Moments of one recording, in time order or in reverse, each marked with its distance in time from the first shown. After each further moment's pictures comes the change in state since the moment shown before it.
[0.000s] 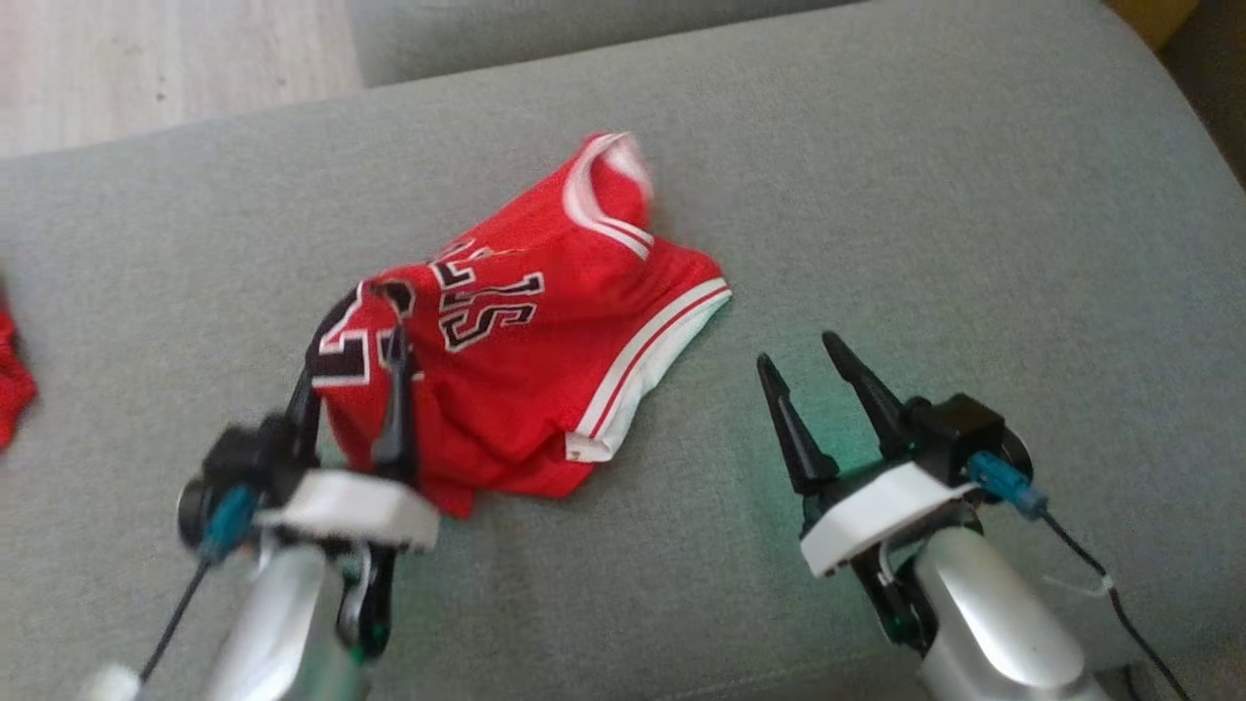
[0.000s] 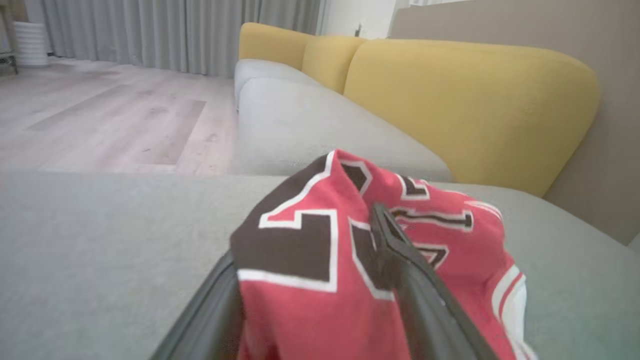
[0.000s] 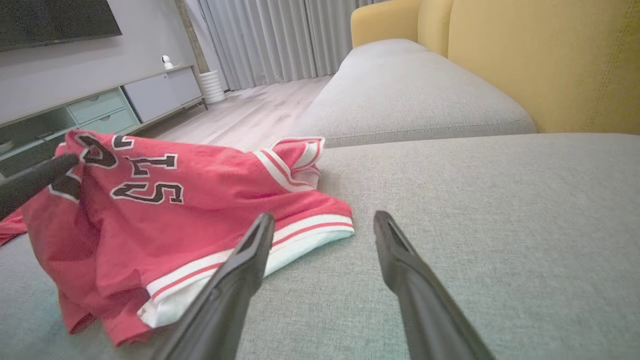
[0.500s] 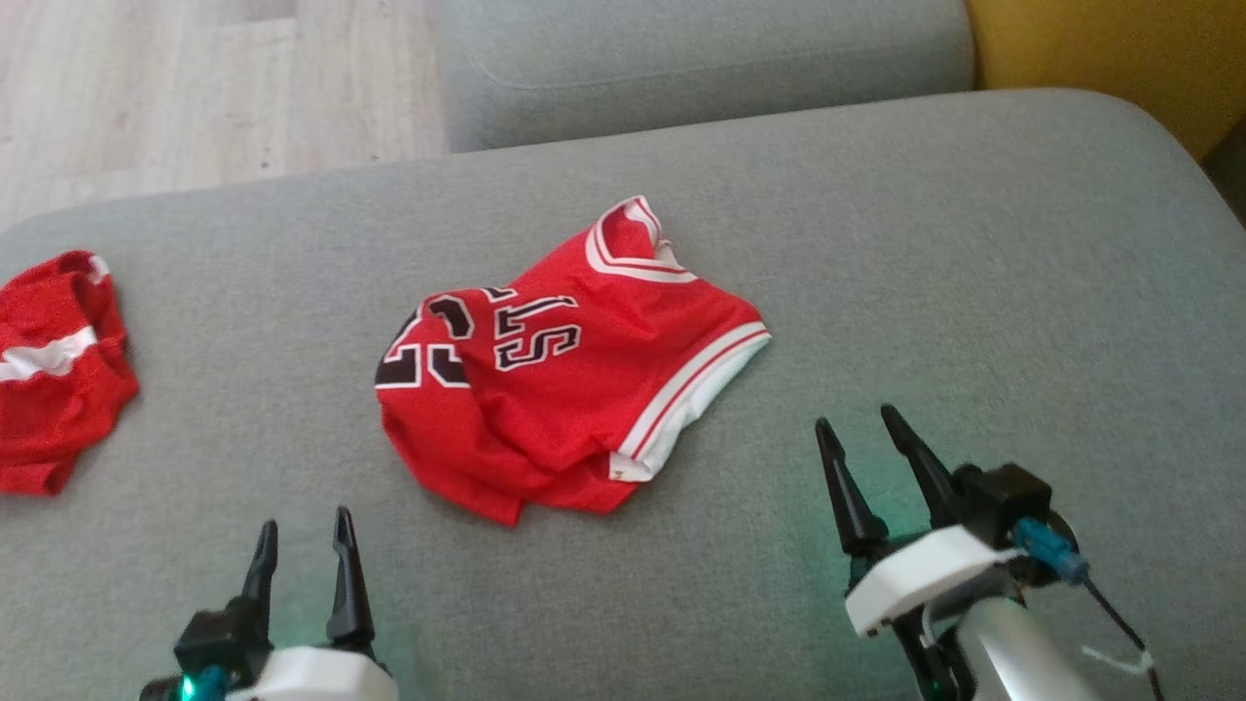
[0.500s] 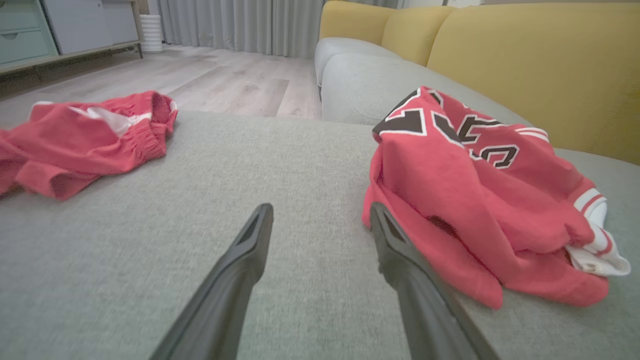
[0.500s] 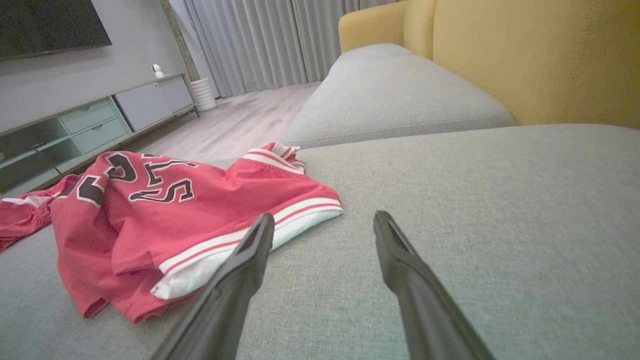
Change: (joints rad) left arm 0.330 -0.041 0.213 -0.067 0.146 0.013 0.000; right arm 0.126 0.001 -0.110 0.009 -0.015 0.000 0.000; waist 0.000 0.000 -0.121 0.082
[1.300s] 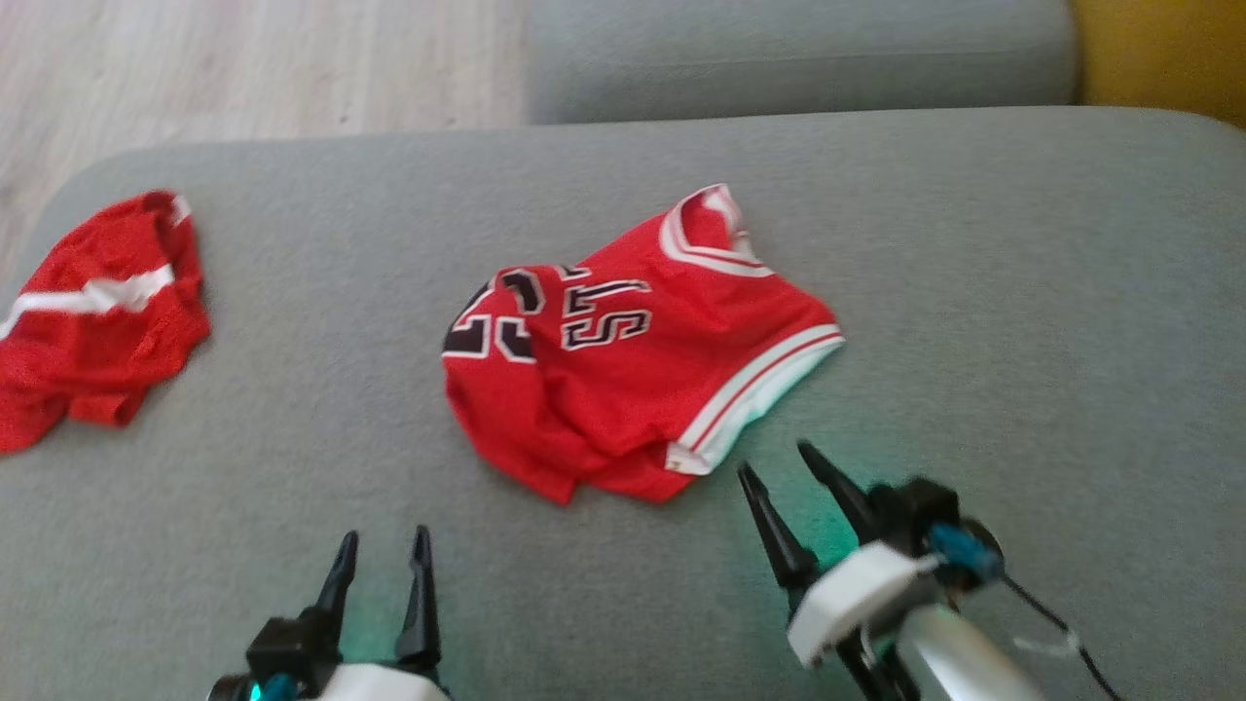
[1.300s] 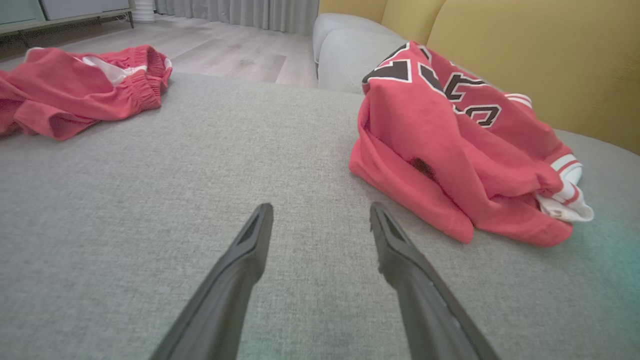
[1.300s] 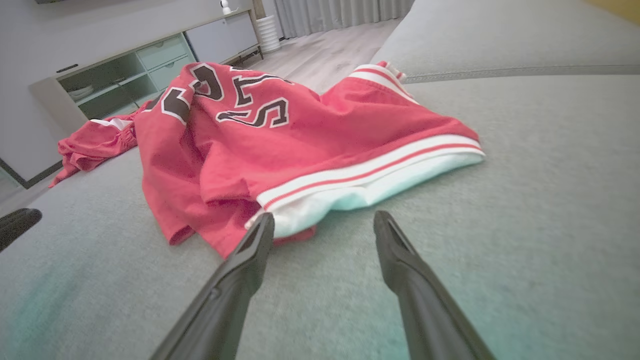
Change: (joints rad) left arm 0.036 -0.004 -0.141 -0.006 -0.036 -0.001 0.000; right arm -0.035 0.002 0.184 0.119 0.060 0.000 0.004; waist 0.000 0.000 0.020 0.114
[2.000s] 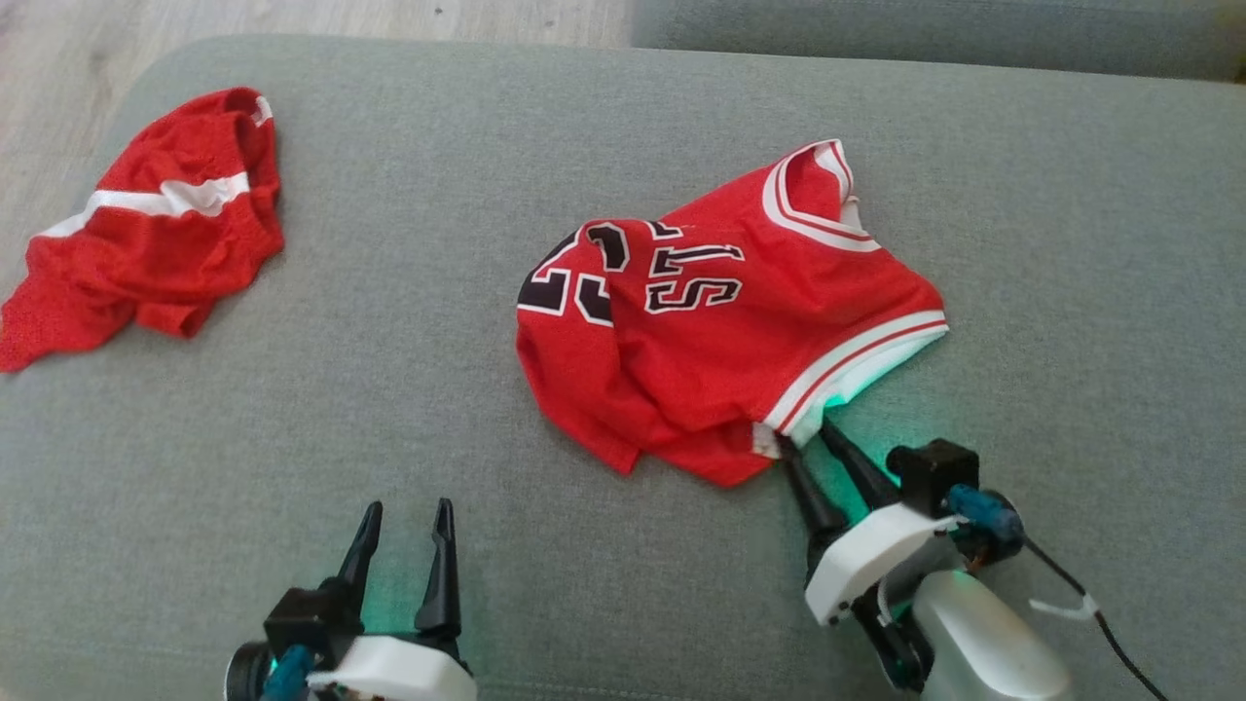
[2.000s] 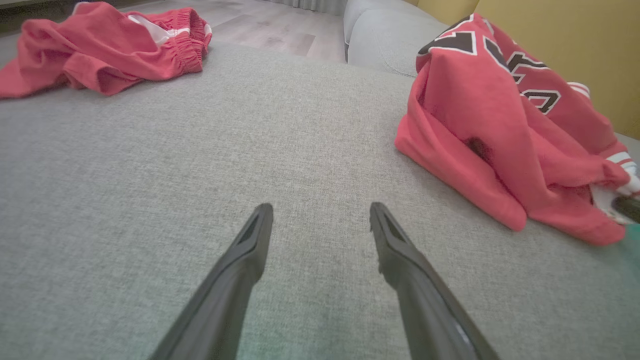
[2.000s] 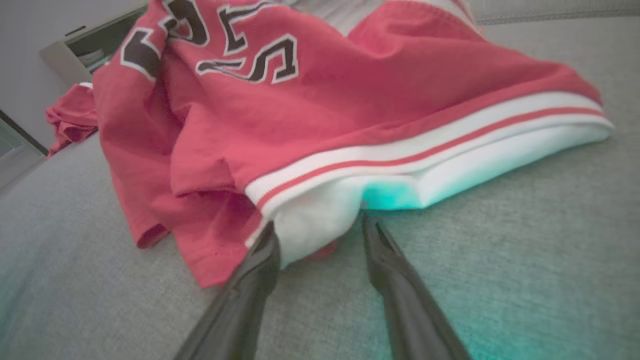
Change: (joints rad) left arm -0.057 0.000 -0.062 0.013 -0.035 -0.004 0.000; right arm -0.101 -0.001 -0.027 0.114 0.026 0.000 0.000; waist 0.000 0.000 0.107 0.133
